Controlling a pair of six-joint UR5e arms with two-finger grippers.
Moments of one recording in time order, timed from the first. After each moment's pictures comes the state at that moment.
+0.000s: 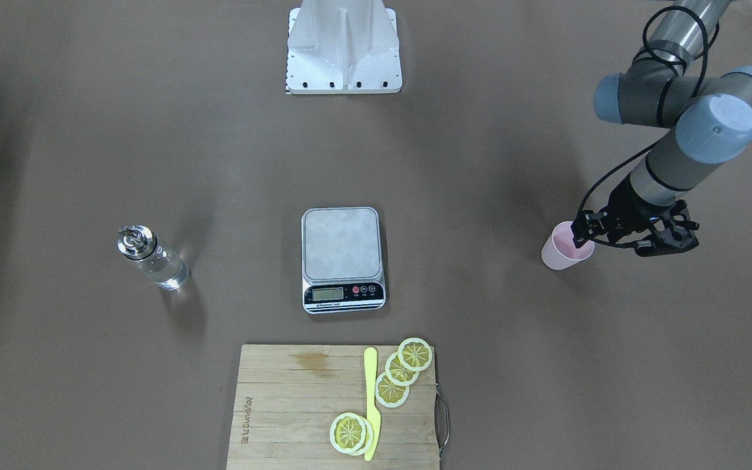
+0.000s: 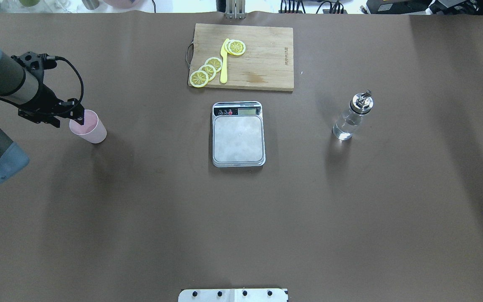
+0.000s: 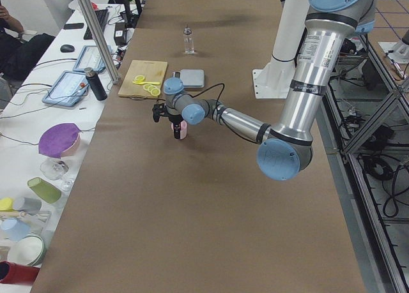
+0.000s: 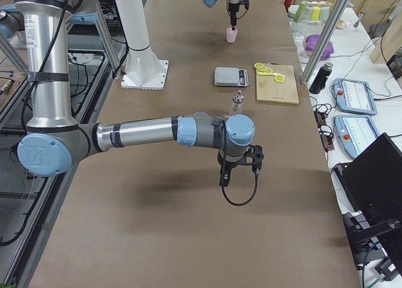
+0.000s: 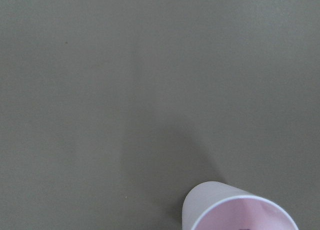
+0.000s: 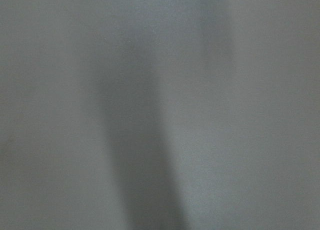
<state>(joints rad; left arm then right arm) -0.93 -1.83 -1.63 -1.88 -2.16 -0.97 1.55 -1.57 1.74 -1.79 2.45 0.08</state>
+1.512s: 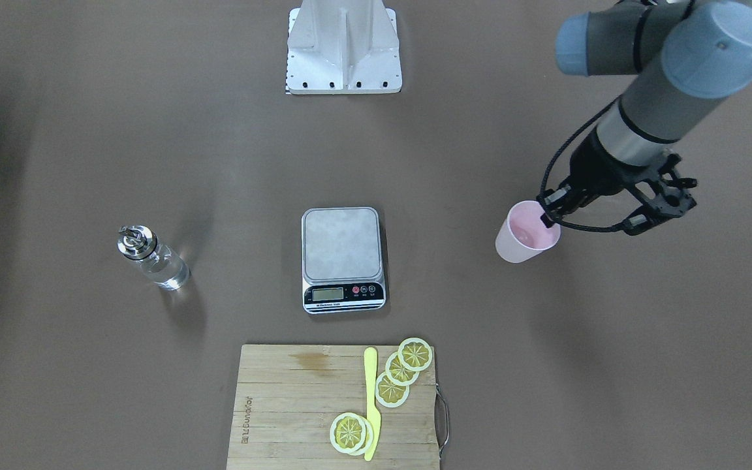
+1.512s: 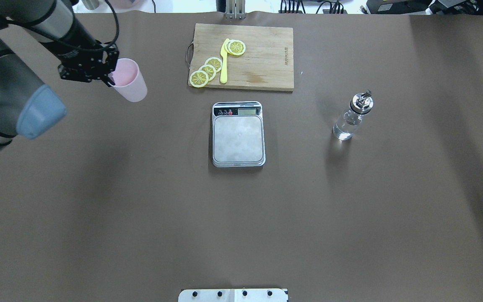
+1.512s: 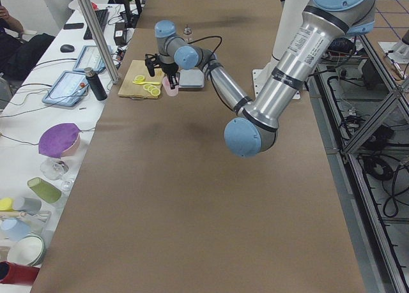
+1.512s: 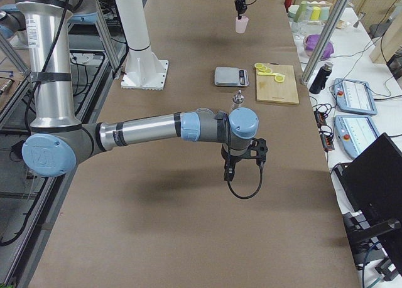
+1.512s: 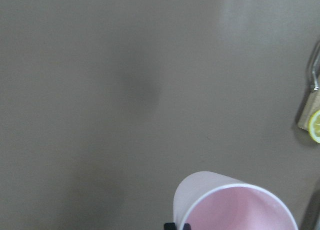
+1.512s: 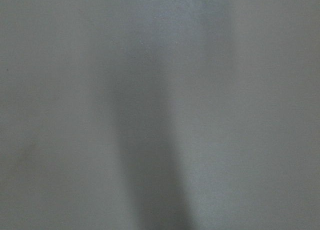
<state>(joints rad) -0.95 -2.18 -1.79 -1.45 -2.22 -1.34 1.55 -1.54 1.76 -1.79 2.47 0.08</state>
